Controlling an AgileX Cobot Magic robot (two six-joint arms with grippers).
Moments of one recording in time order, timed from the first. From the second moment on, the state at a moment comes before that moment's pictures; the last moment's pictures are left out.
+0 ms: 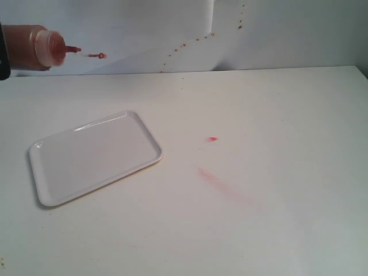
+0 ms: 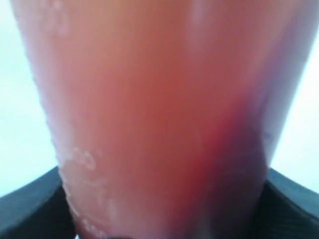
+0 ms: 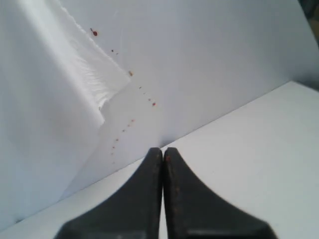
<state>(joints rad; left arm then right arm) 0.00 1.46 -0.92 1.76 0.15 -0.18 0.01 0.01 -0.02 0.53 0.08 0.00</state>
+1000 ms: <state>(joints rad) -0.04 1.53 -0.95 1.75 0.27 0.35 0.33 1.48 -1.10 1.26 0.54 -1.39</state>
